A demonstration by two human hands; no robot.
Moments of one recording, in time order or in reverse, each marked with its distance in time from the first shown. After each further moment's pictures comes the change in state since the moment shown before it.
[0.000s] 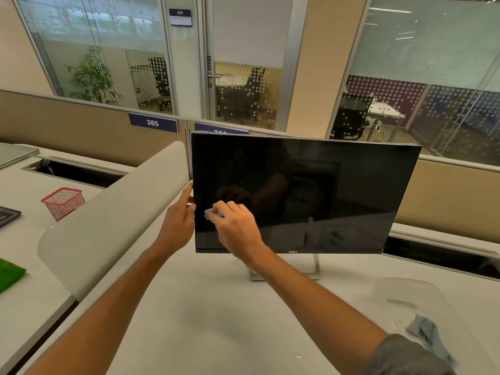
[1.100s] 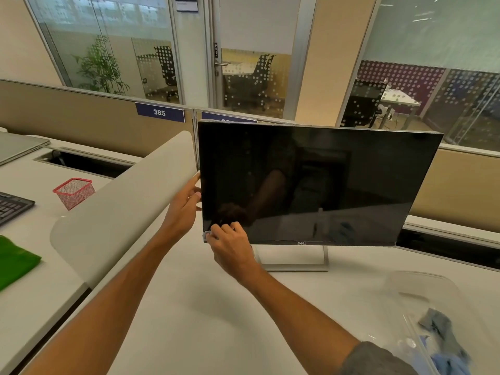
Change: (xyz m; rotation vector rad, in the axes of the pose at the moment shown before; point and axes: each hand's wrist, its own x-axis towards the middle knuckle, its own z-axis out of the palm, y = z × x) left_hand 0.002 0.005 -0.007 -0.180 -0.041 -0.110; right_hand -0.043 -0.041 0.045 -0.014 -0.133 0.039
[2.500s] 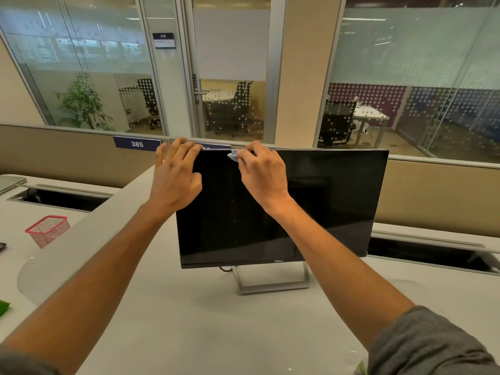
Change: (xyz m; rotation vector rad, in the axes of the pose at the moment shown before) left_hand 0.065 0.114 -0.004 0.814 0.175 0.572; right_hand 0.096 0.135 -0.164 -0.067 0.346 0.250
